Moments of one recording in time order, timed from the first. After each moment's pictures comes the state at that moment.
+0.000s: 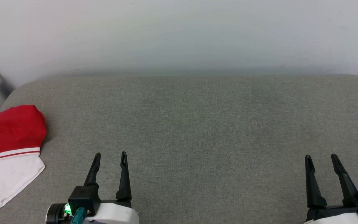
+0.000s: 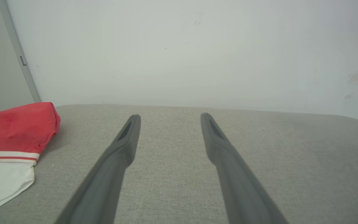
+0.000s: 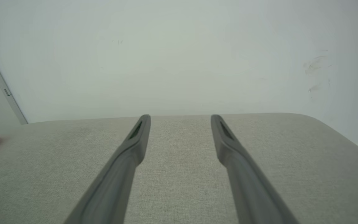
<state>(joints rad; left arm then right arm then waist) 0.04 0.06 -0.15 0.04 -0.17 0.12 -0.23 0.14 -0.05 -0.06 -0.06 0.14 0.13 -0.23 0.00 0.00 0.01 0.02</state>
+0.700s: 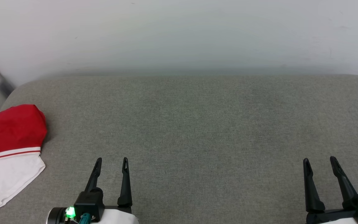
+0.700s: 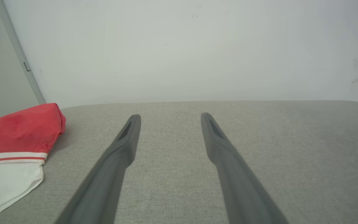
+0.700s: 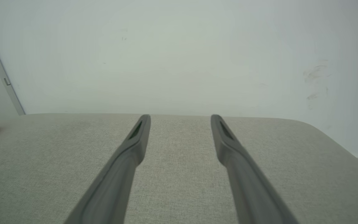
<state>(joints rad) 0.06 0.05 -0.14 0.07 -0.08 0.11 -0.26 0.17 -0.05 -0.06 -0.08 0.08 0.13 -0.26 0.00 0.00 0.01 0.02</state>
